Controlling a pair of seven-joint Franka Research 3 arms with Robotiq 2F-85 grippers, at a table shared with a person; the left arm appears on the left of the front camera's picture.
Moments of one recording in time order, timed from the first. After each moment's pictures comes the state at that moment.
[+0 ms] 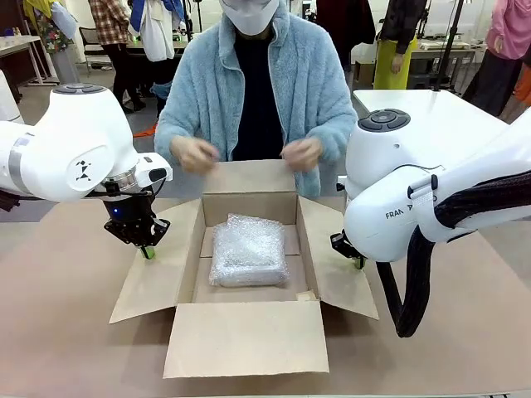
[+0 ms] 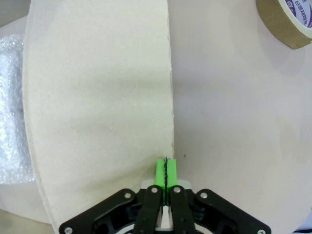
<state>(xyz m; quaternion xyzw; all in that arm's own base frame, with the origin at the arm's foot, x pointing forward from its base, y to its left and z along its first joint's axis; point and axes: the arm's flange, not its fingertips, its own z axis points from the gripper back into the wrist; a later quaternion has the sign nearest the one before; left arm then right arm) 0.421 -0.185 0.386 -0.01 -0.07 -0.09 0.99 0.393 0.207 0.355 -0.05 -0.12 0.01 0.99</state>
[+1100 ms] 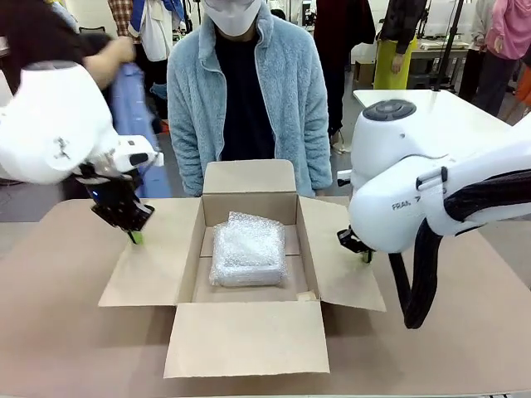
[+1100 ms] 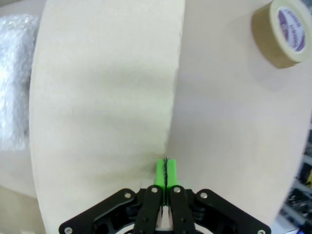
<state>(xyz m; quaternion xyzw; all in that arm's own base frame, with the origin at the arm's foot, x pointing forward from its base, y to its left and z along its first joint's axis) 0.424 -0.146 0.441 -0.02 -0.08 -0.19 0.98 0.390 0.191 0.391 -0.09 -0.11 0.10 0.99</state>
